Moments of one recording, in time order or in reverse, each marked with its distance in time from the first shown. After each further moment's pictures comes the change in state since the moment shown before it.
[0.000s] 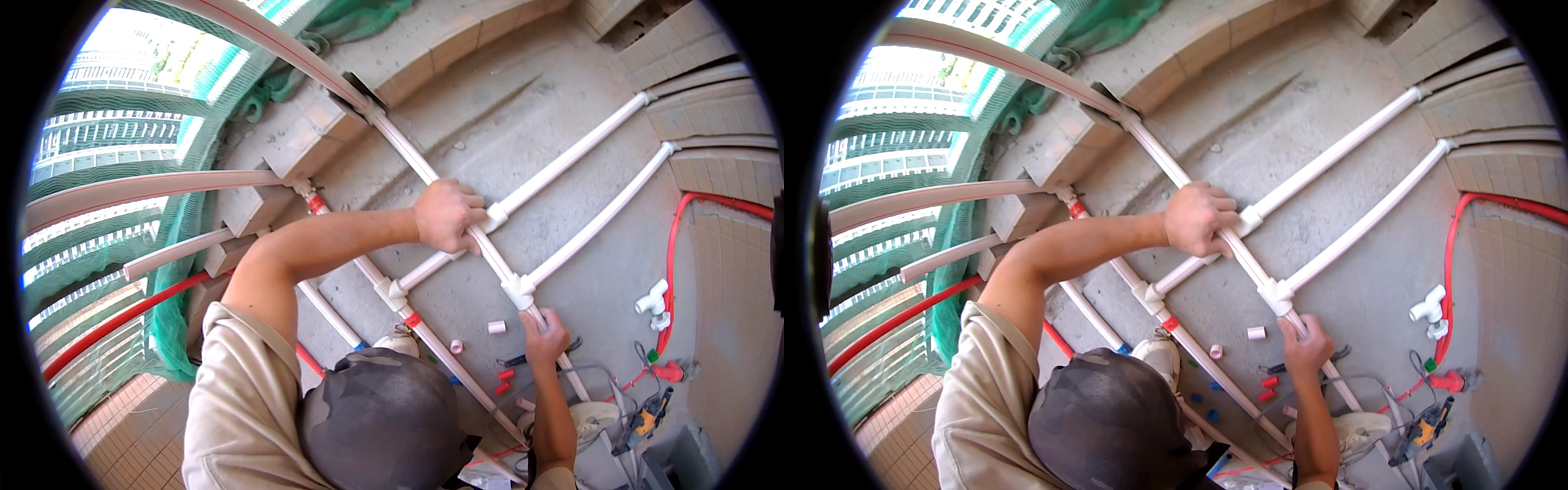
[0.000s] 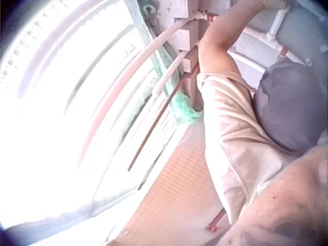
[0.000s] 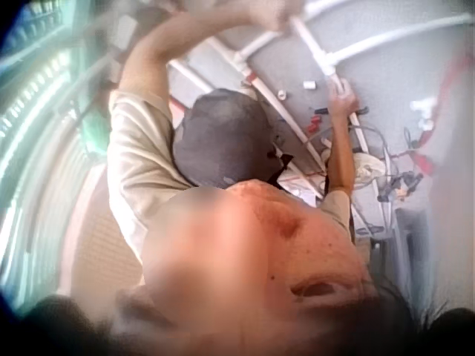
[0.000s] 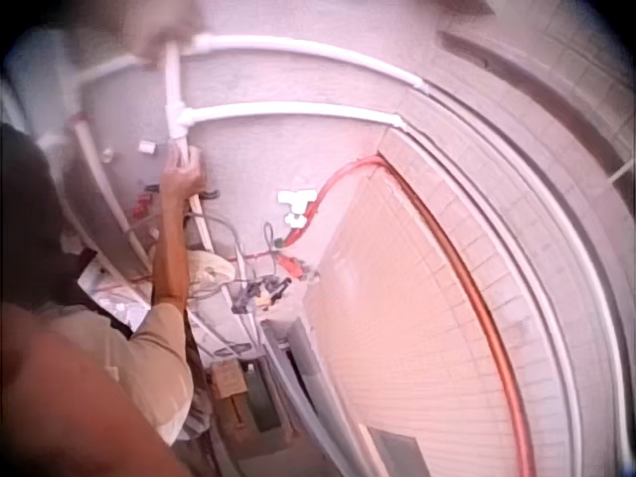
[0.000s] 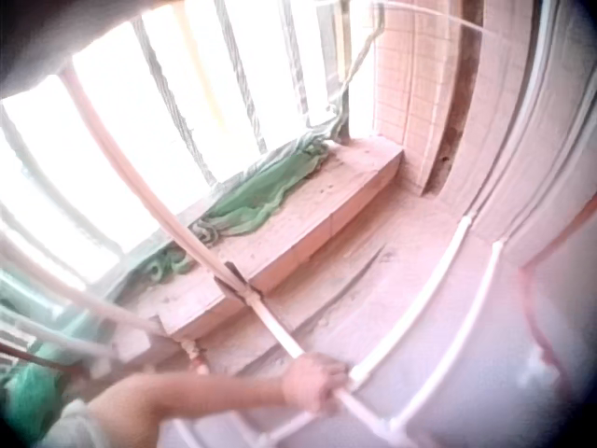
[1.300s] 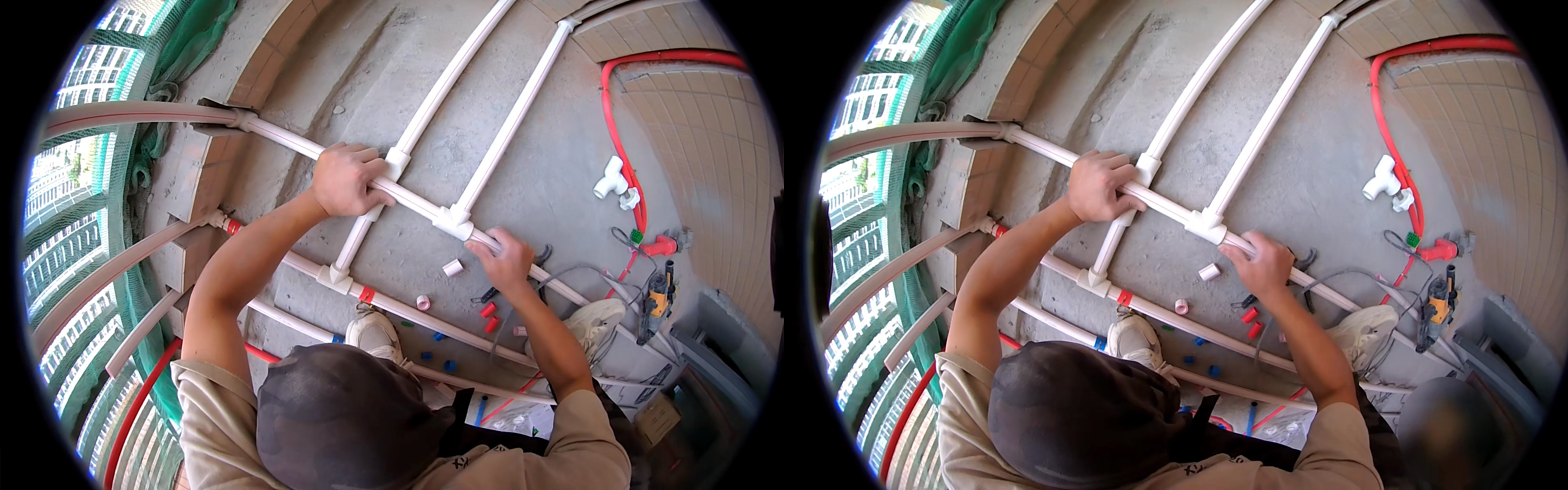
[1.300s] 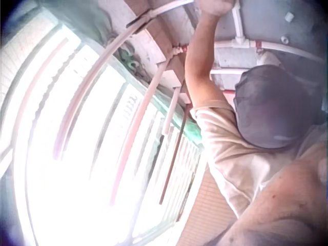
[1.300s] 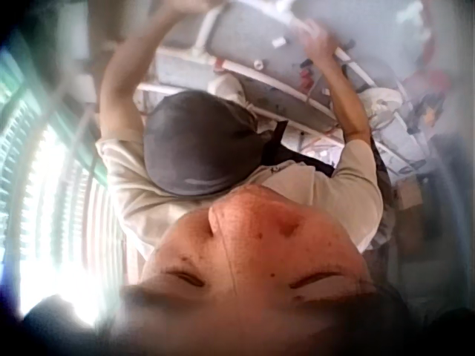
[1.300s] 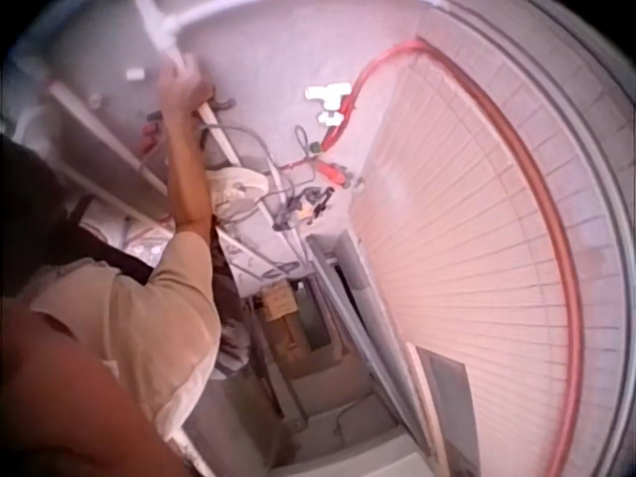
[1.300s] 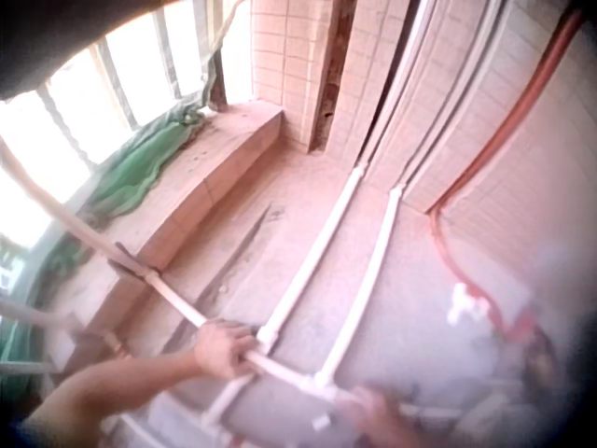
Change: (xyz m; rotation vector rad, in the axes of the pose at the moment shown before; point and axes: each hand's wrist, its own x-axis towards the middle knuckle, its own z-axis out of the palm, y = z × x) left_hand 0.008 0.002 0.000 0.031 -0.073 -0.016; right_hand 0.000 0.006 0.004 -0.019 -0.026 0.016
